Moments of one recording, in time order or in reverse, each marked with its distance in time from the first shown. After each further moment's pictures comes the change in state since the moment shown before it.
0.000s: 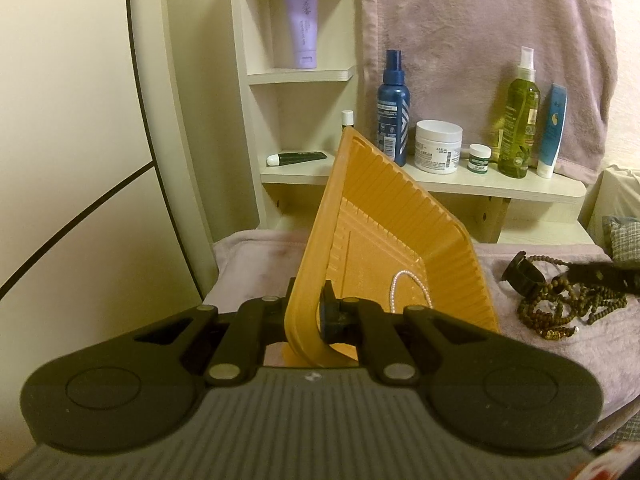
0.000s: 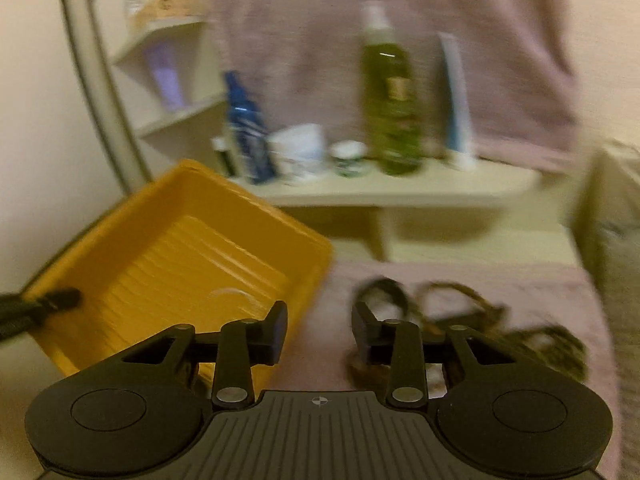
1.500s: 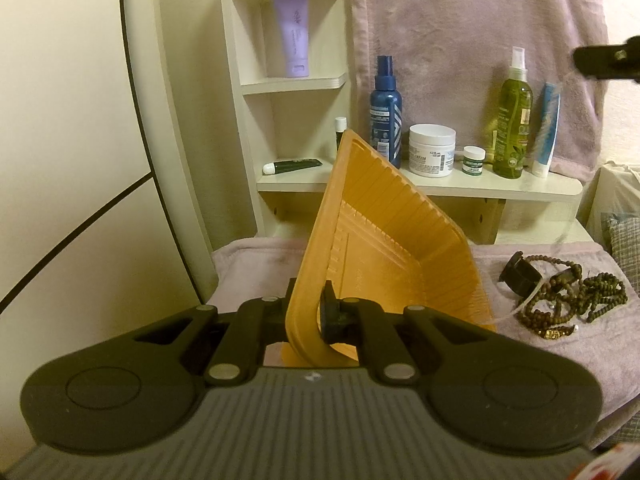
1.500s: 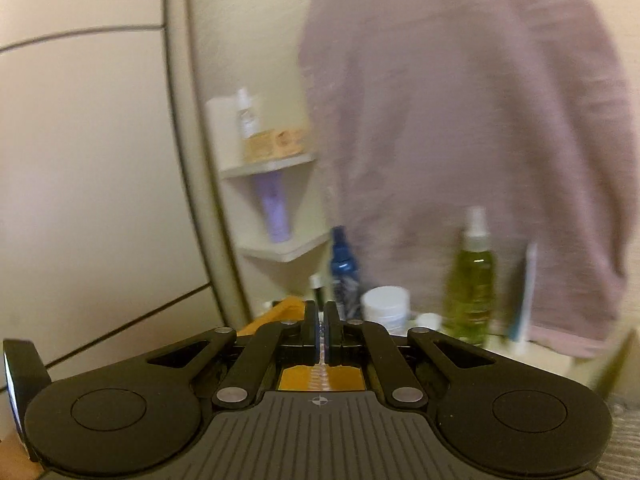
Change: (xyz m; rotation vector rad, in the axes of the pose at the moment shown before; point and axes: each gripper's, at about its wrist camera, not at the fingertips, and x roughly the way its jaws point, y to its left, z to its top) left arm -0.004 -0.007 0.002 0.027 -0.018 0.005; right arm -0.073 0.068 0.107 -0.215 -0.213 0.227
